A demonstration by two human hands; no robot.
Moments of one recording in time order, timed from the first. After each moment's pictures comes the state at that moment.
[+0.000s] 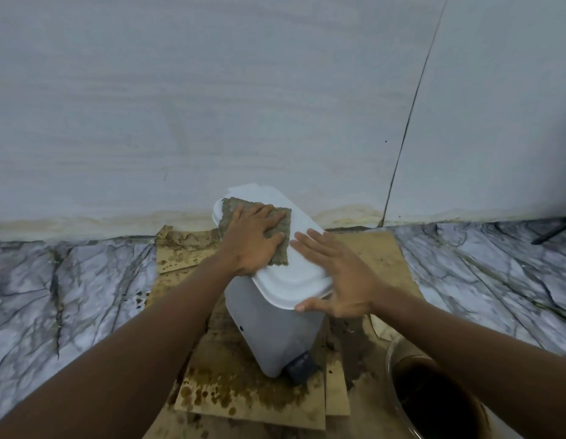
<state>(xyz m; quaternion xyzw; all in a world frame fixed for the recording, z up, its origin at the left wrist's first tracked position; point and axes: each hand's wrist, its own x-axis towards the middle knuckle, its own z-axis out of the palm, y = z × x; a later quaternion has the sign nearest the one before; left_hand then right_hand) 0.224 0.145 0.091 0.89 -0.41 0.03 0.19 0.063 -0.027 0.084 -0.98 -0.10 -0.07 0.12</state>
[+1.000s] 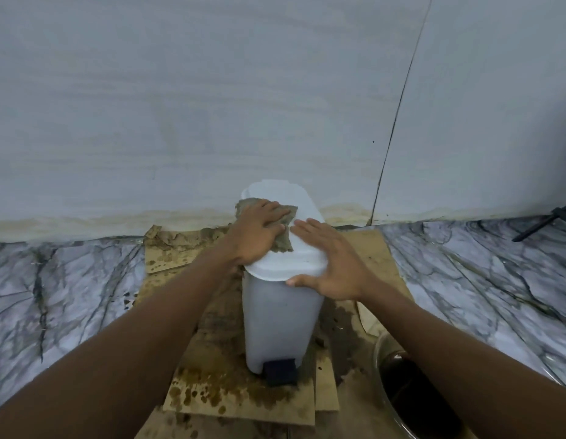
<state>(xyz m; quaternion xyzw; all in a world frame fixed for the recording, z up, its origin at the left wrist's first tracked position) 0.205 0.127 0.113 0.85 -0.42 -0.06 0.32 0.063 -0.027 0.088 -0.95 -0.01 -0.16 0.25</state>
